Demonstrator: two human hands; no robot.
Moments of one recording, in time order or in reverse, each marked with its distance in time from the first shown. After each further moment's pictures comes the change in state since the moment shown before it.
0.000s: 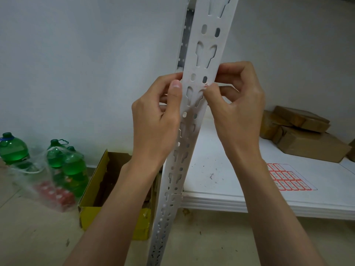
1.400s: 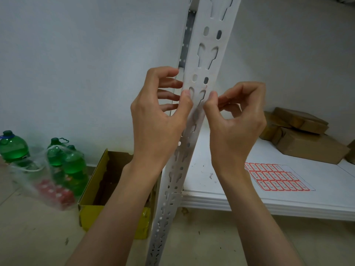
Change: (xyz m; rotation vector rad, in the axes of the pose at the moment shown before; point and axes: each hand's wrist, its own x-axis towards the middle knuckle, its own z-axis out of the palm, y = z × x) left_hand -0.004 0.010 -0.002 0.020 0.087 0.044; right_hand -0.023 0.015 0.009 -0.045 0.273 -0.135
